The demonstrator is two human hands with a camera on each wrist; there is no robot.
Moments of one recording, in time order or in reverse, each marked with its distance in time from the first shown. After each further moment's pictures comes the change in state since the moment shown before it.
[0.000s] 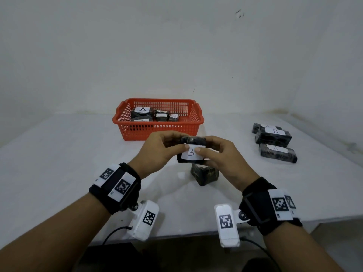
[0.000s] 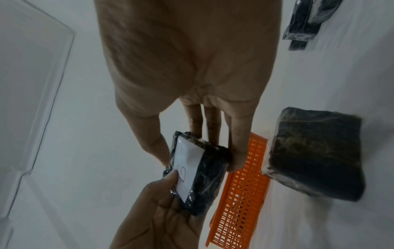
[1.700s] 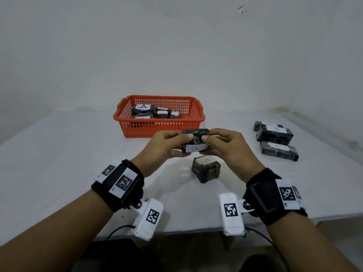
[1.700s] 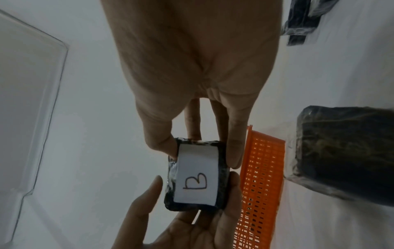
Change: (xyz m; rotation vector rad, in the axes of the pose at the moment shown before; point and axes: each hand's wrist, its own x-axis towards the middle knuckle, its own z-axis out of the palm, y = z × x) left_hand 0.000 0.003 0.007 -0.206 -0.059 -0.177; right_hand 0.008 -0.009 -0.007 0.063 0.048 -0.041
